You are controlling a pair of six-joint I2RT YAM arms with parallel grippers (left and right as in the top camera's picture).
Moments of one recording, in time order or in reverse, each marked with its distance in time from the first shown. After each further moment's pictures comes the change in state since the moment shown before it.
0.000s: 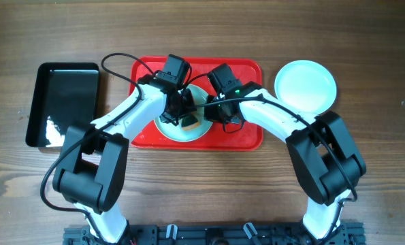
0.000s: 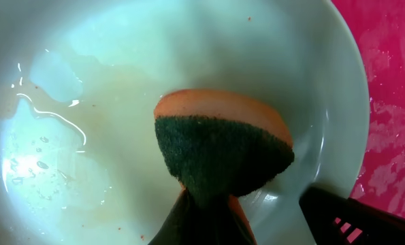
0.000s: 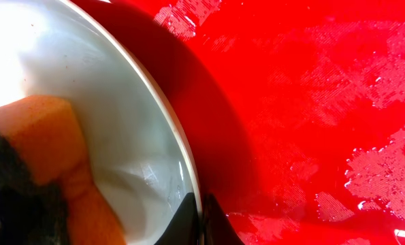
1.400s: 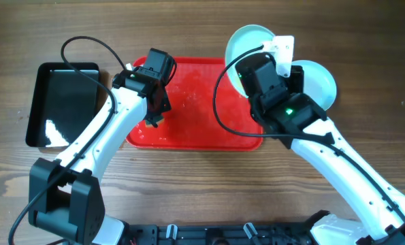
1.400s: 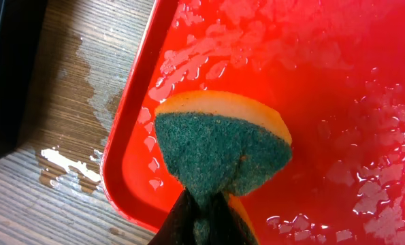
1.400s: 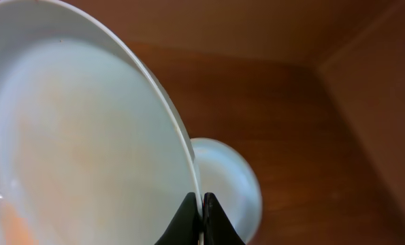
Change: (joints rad) left arm 0.044 -0.215 0.046 -0.309 -0.396 0.031; right arm 0.027 -0.548 -0.007 -0.129 1.047 -0.430
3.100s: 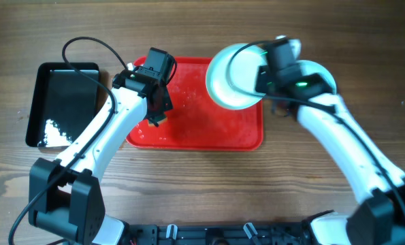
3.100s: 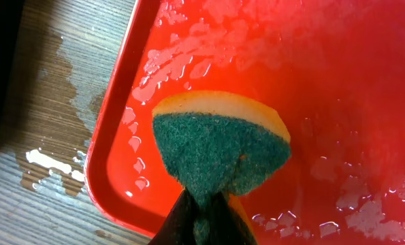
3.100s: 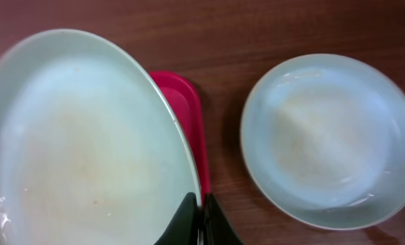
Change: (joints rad) left arm 0.000 0.000 -0.001 0.023 0.038 0.000; right arm -0.266 0.115 0.002 0.002 -0.708 0.176
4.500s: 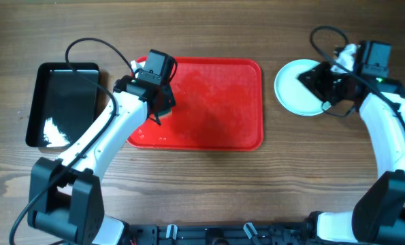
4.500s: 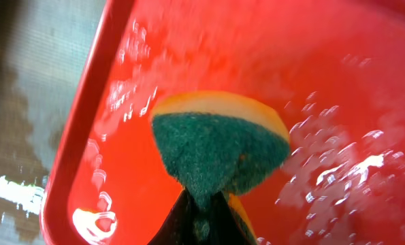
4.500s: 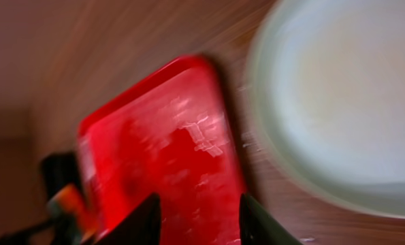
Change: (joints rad) left arm 0.004 -0.010 -0.067 0.195 0.027 0.031; right arm -0.482 0.031 -0.074 0.003 -0.775 0.004
